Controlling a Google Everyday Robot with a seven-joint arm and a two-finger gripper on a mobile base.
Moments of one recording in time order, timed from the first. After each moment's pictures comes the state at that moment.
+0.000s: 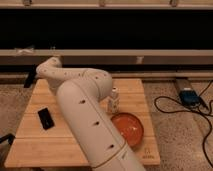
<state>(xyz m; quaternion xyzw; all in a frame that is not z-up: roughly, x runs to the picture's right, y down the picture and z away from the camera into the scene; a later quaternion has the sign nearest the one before) -0.275 0.062 0.940 -0.31 0.14 0.36 0.87</state>
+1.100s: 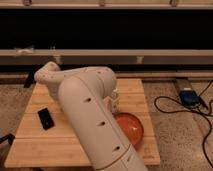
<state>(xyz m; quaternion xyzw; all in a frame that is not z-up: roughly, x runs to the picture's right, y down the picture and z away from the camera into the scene) -0.269 0.091 0.916 -0.31 0.16 0.33 0.88</state>
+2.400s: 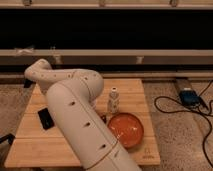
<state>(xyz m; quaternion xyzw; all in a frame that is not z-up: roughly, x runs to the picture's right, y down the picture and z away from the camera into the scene) -0.324 0.062 0.934 -0.31 0.12 0.28 0.90</state>
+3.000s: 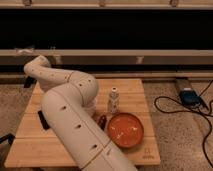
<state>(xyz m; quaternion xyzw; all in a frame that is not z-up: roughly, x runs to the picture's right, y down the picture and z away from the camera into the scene) -0.326 0.038 0.953 -0.30 0.13 0.29 0.90</state>
